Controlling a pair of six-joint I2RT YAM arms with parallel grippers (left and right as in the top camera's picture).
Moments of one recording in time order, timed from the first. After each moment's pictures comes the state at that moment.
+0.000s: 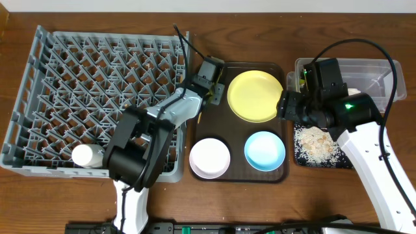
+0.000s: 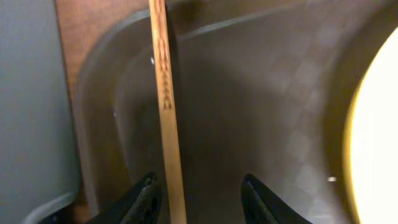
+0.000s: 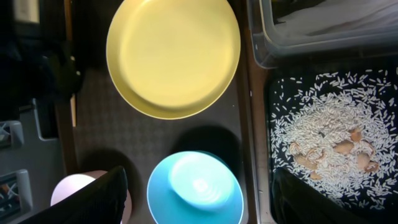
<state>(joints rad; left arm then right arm) -0.47 2.08 1.28 -0.18 -0.13 -0.11 0.27 1.37 1.25 -0.99 -0.04 0.49</state>
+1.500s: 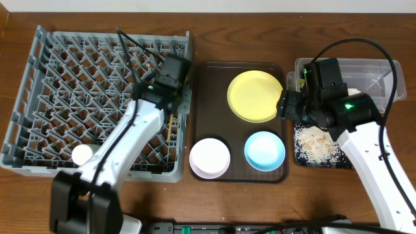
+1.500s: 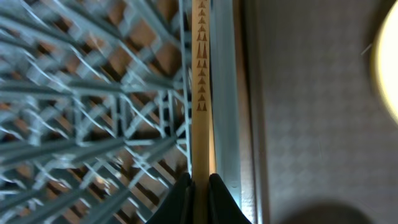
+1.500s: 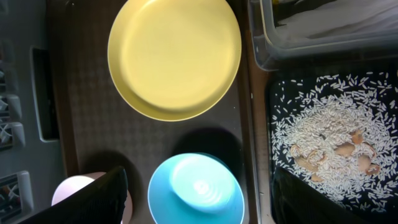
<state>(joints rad) -0.37 1.61 1.21 -0.76 -0.16 -0.21 0.27 1.37 1.24 -0.98 -0.04 0.49</state>
